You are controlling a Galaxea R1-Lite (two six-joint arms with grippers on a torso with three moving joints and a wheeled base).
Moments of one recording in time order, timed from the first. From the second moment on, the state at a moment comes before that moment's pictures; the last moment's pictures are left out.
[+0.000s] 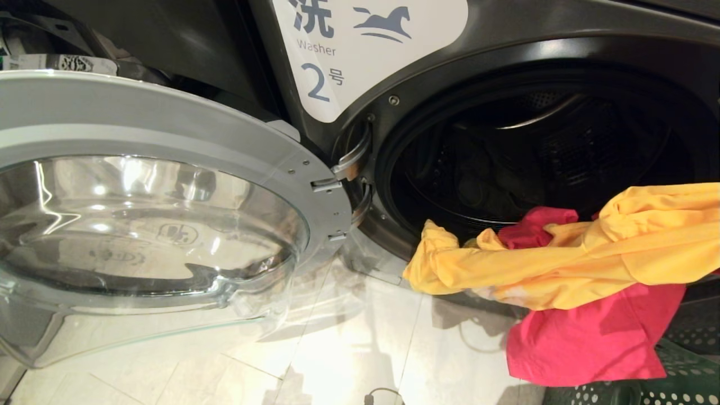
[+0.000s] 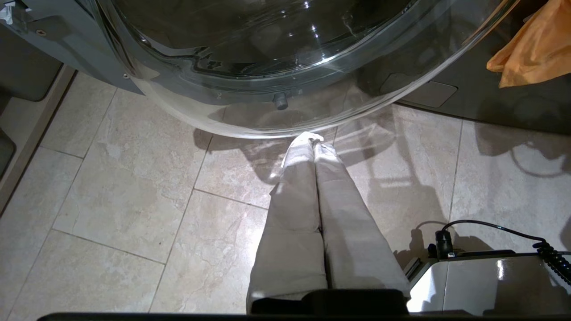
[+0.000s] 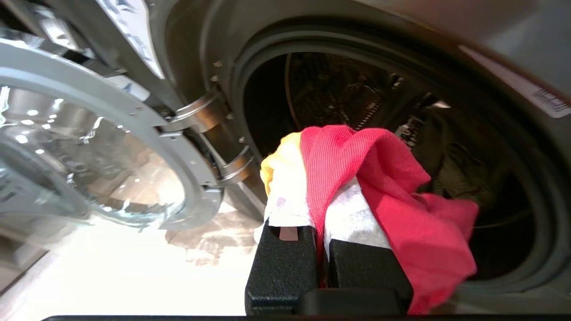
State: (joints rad) left arm 0.00 0.00 0.00 0.01 -0.03 0.08; right arm 0.91 0.70 -0.45 -0.64 -0.44 -0.11
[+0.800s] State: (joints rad) left arm 0.00 0.00 0.00 0.01 -0.03 0.08; right arm 0.92 0.66 -0.50 -0.64 -0.33 -0.29
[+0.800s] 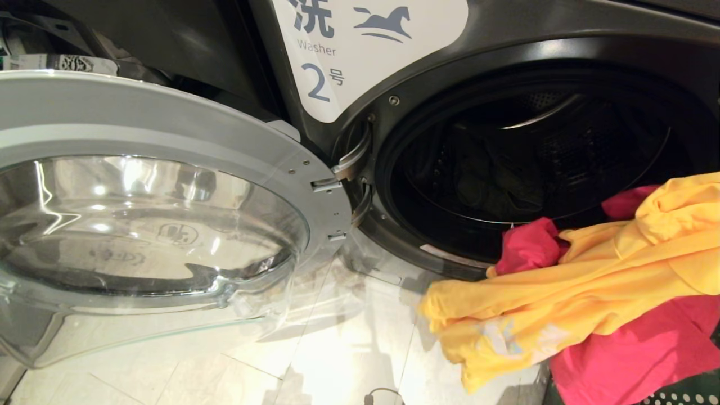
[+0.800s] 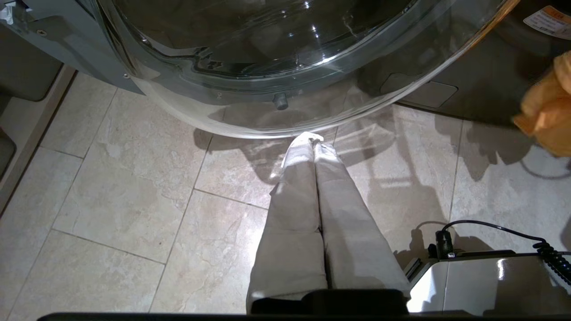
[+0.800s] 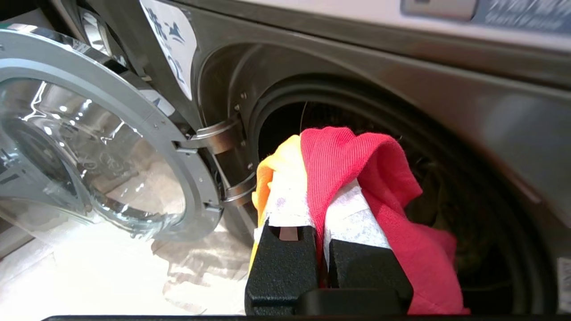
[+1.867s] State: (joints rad) left arm 0.00 0.00 0.00 0.01 -0.03 0.08; right arm 0.92 0.65 -0.61 -0.48 -0.30 -0.32
